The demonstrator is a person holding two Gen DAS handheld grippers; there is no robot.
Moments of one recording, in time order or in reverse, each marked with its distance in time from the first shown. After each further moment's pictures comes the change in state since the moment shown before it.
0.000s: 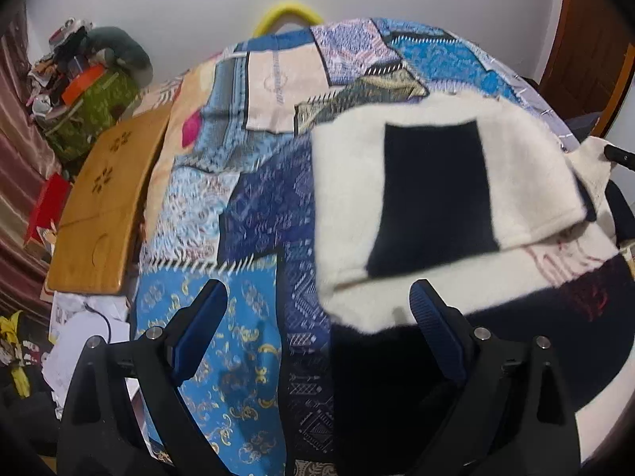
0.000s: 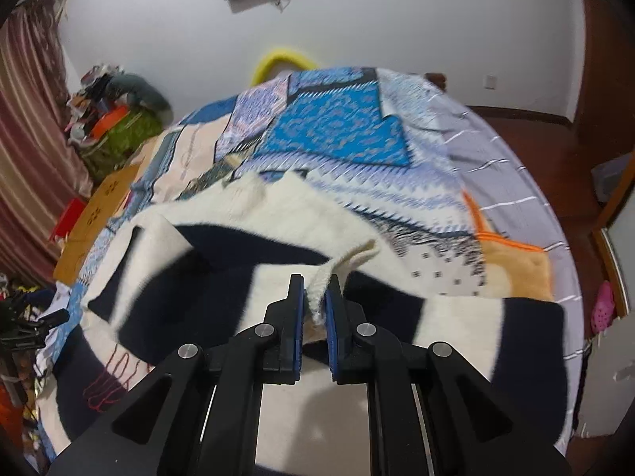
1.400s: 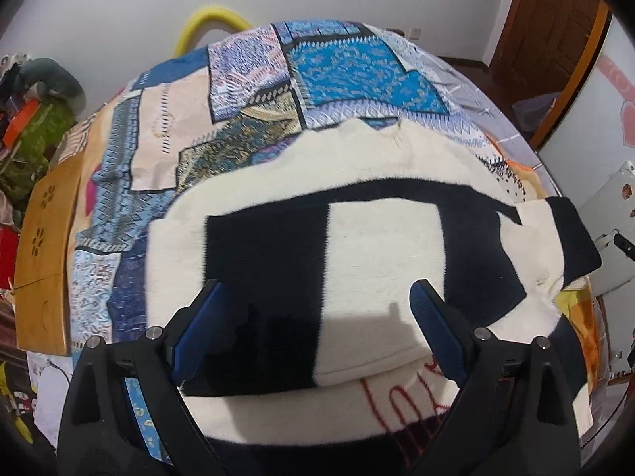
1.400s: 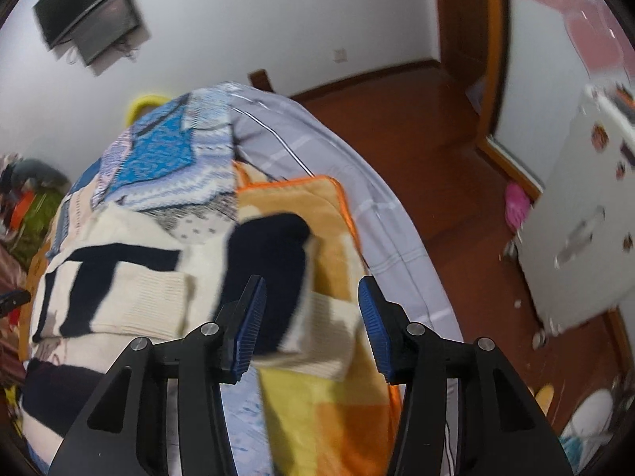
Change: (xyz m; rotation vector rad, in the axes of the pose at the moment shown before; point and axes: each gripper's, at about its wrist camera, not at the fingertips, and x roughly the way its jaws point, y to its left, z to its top) left arm 0.029 -0.130 0.090 0.104 0.061 -0.166; right arm -0.100 -0.171 -0.090 0.364 -0.019 -0.278
